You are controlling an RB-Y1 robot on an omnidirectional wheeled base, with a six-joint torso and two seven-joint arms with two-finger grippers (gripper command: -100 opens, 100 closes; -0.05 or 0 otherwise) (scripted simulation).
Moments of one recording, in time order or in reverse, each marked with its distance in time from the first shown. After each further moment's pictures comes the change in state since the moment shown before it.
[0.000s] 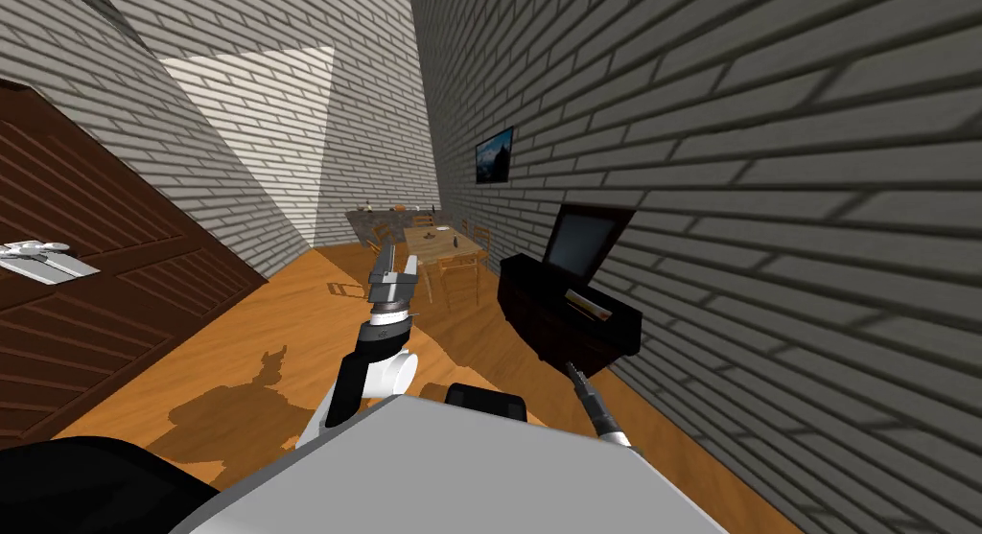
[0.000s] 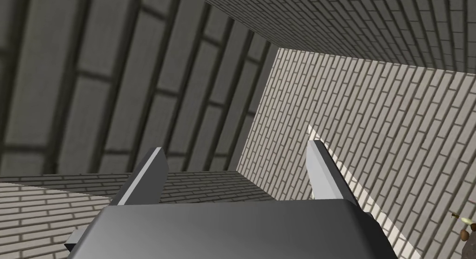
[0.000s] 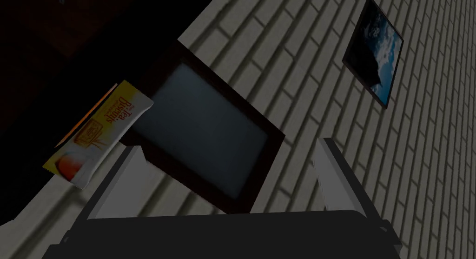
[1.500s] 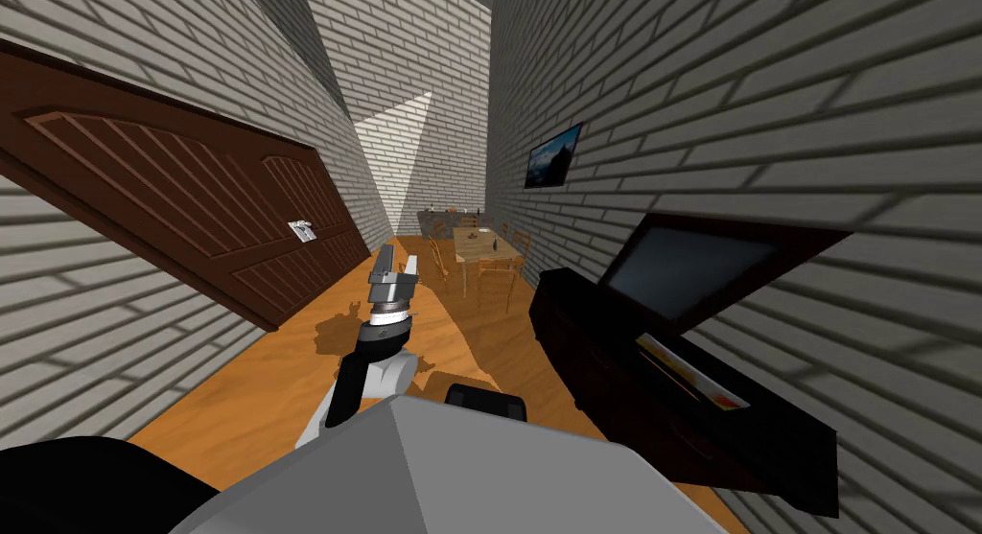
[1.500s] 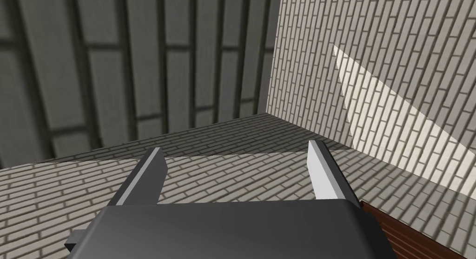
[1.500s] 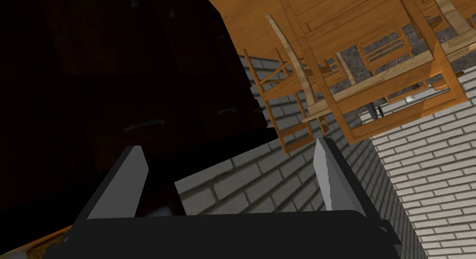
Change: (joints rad) left arm 0.000 0.000 0.000 0.000 0.000 0.000 0.000; right arm 0.079 -0.244 0.144 0.427 -0.016 -0.018 0.142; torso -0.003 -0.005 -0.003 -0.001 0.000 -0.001
